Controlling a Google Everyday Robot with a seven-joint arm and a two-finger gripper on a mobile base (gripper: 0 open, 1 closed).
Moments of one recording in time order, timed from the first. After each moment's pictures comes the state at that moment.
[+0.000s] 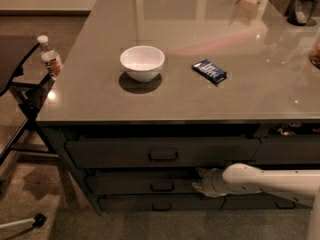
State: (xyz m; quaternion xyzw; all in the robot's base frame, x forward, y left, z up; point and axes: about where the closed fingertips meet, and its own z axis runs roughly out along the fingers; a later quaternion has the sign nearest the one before) arm 0.517 -0.162 0.404 -0.63 0.73 0.05 0.27
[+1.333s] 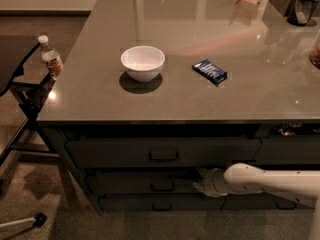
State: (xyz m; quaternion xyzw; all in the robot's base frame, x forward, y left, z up) arm 0.517 -0.164 0.404 -0.62 0.73 0.05 0.27
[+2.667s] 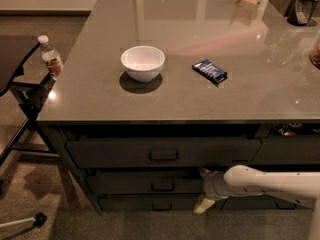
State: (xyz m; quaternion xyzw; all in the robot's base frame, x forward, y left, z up) arm 0.517 -0.164 0.404 -0.62 0.73 0.05 0.27
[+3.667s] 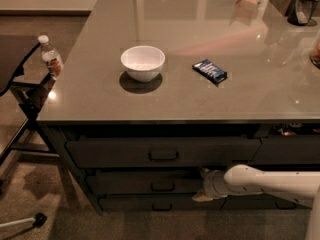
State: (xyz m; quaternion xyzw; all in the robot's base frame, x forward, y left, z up) arm 0.514 -0.166 0.396 -0.62 0.74 0.06 0.26
